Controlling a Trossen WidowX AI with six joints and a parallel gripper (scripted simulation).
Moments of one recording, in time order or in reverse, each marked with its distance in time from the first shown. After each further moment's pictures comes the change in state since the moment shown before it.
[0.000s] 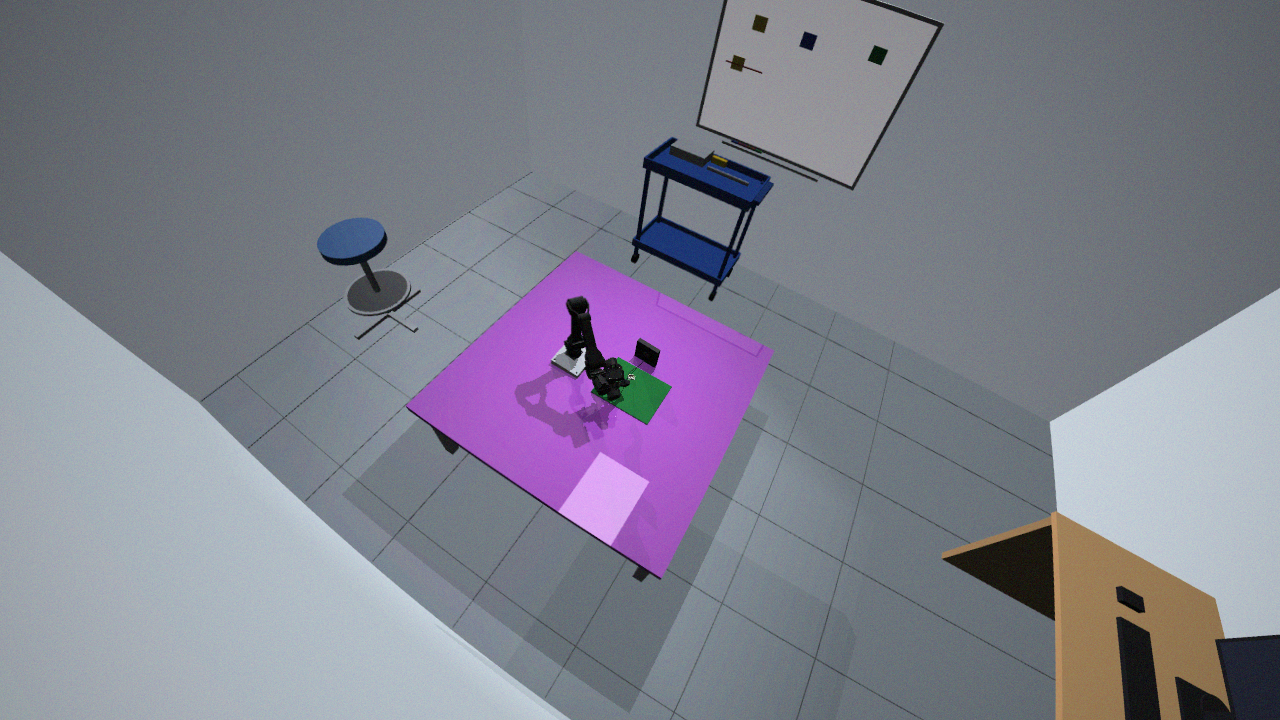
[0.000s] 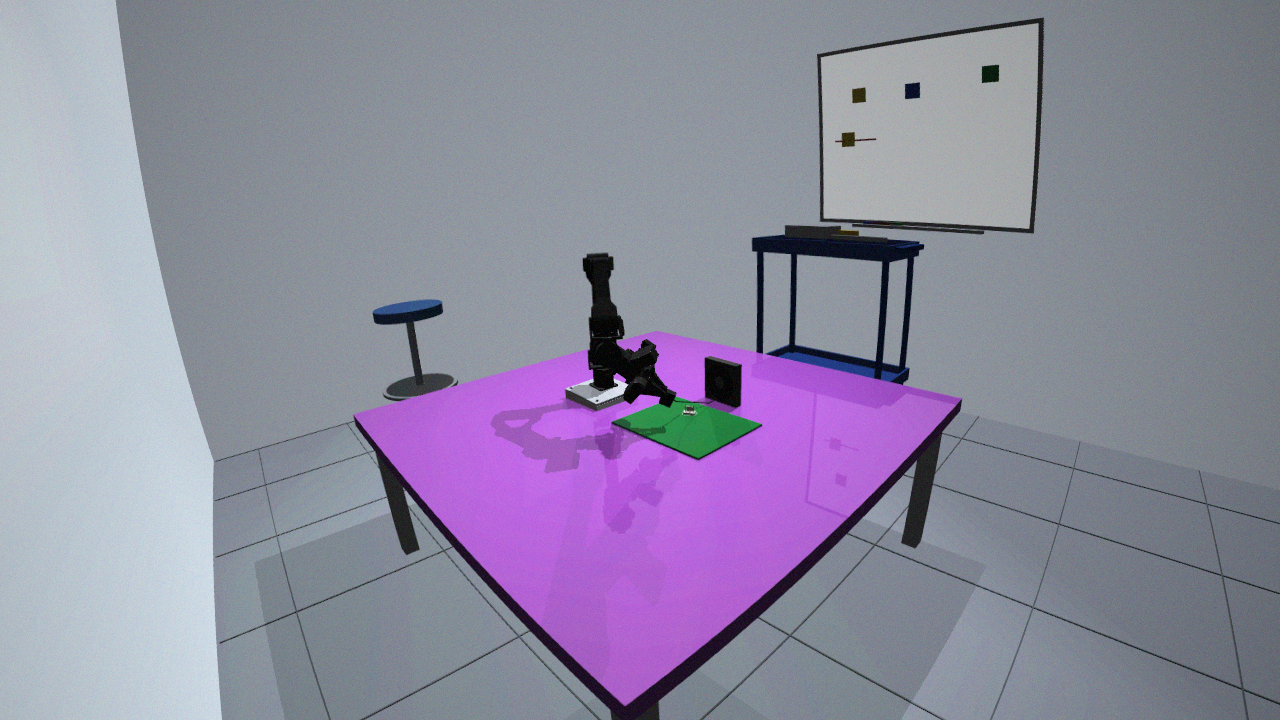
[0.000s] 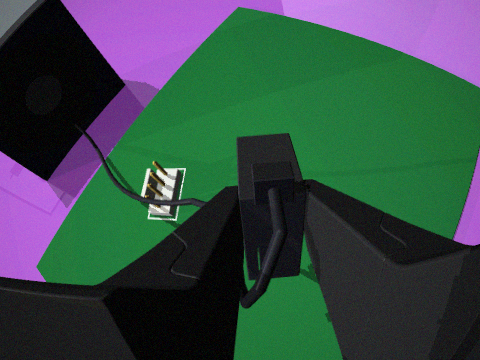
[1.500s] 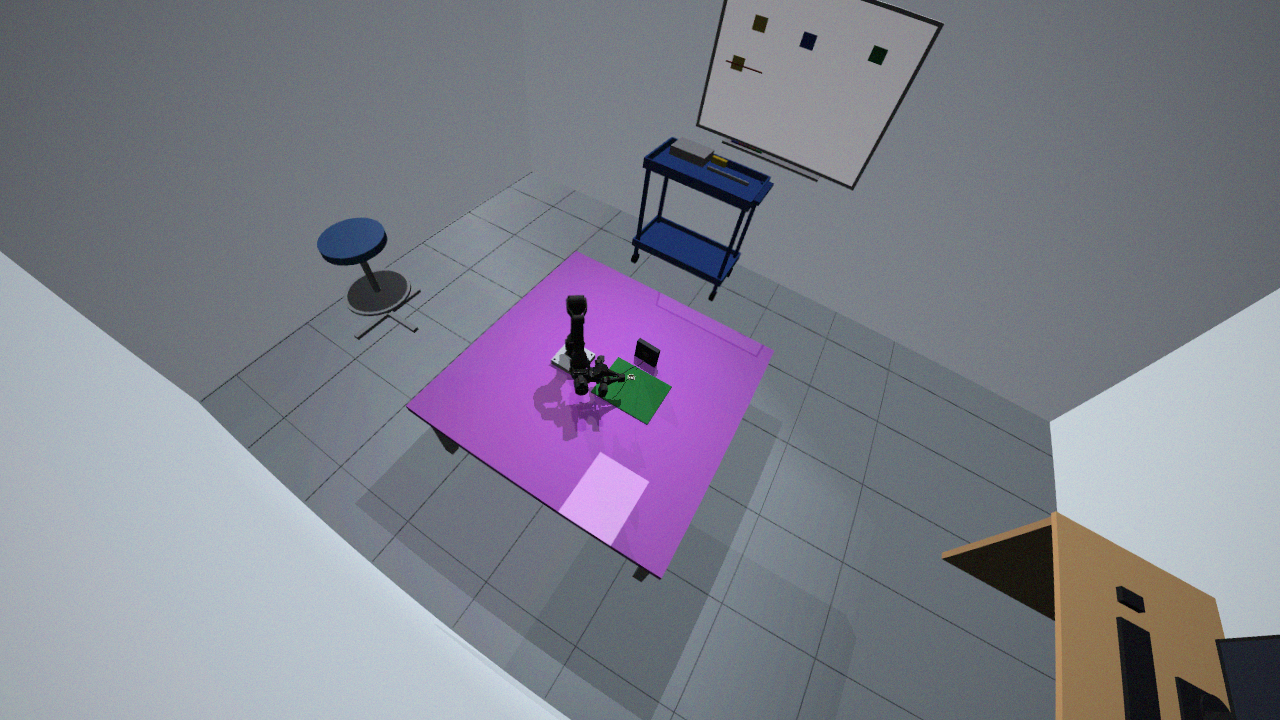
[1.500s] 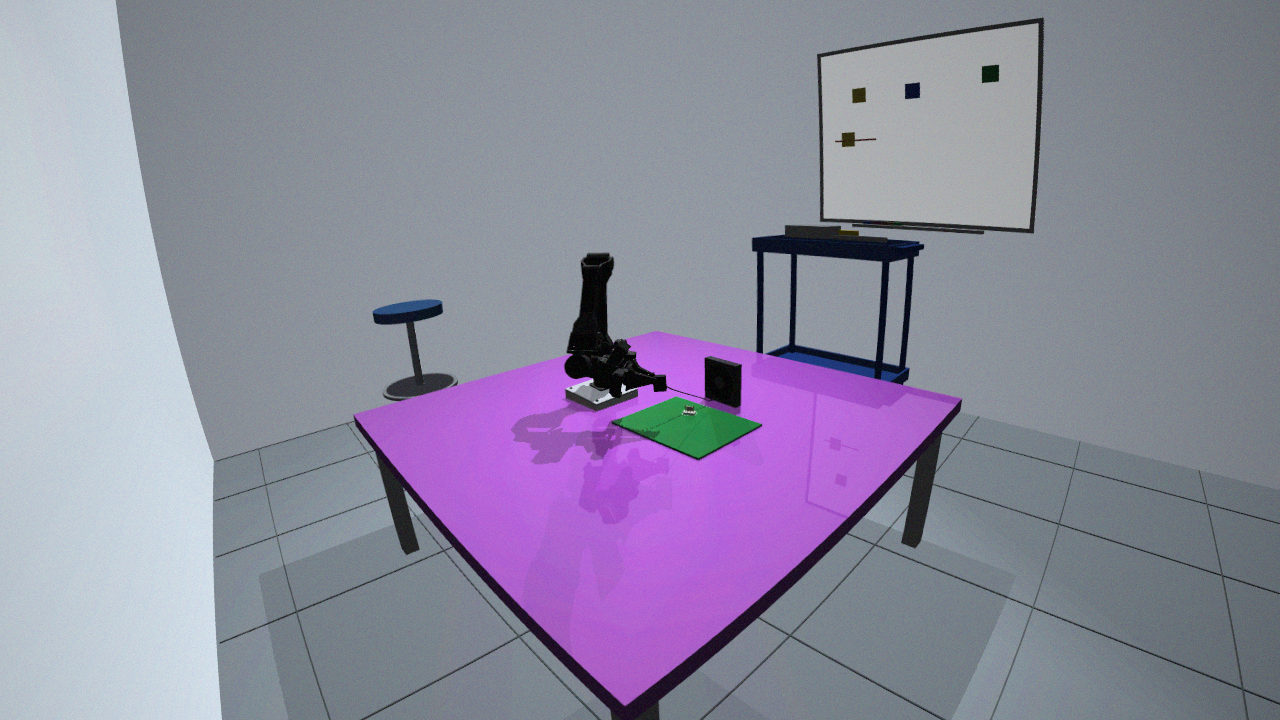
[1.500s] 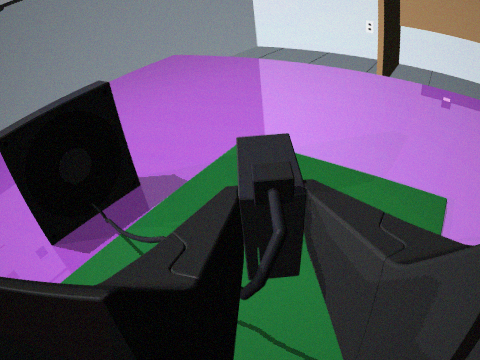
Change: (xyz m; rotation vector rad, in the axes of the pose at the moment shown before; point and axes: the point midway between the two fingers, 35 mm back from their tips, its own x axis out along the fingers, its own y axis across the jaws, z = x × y) arm -0.035 0.015 -0.008 -0.140 -0.496 -0.076
